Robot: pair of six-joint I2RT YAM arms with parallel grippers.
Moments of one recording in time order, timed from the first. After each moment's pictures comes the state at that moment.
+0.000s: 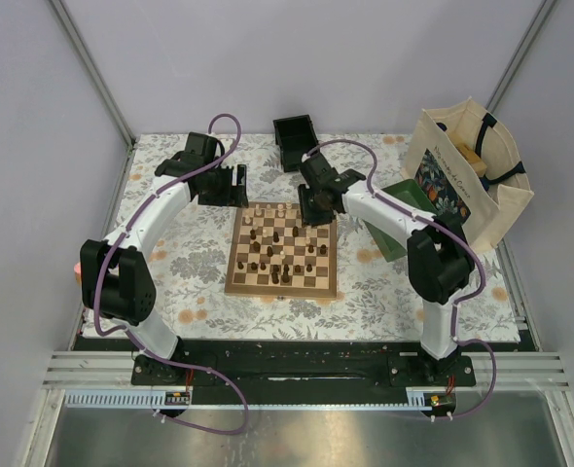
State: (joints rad) left arm -0.25 1.66 1.45 -0.73 0.19 -0.16; right arm 0.63 1.95 1.60 -0.67 0.04 0.47
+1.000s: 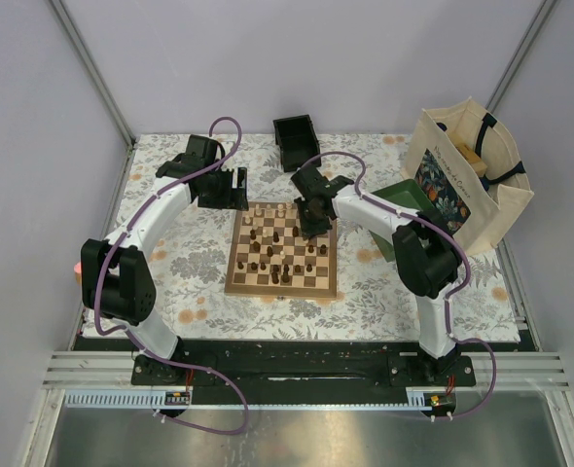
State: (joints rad) left arm -0.25 1.66 1.42 -0.73 0.19 -0.15; right arm 0.66 2.03 1.59 -0.70 0.02 0.47
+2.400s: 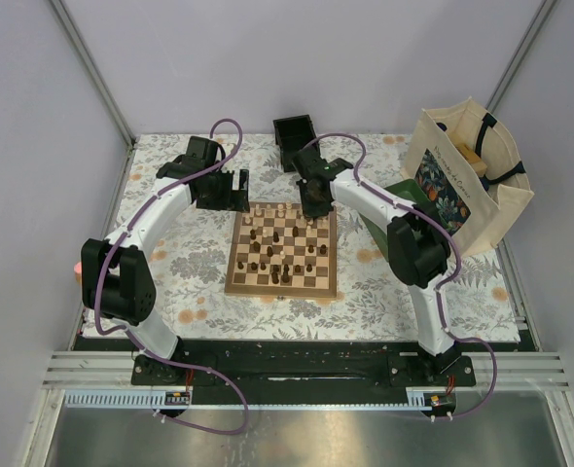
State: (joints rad) left arm -0.25 1.66 1.41 -0.73 0.19 -0.14; right arm 0.61 2.14 1.83 -0.81 0.11 0.43
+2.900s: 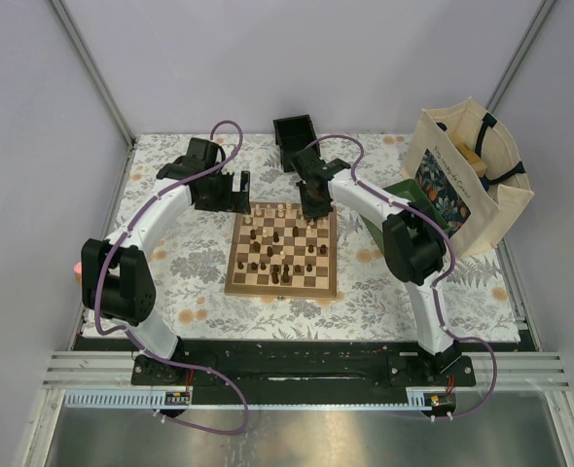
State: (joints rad) left arm -0.25 1.66 1.41 -0.73 0.19 -0.14; right arm 0.61 2.19 1.86 -0.81 0.12 0.43
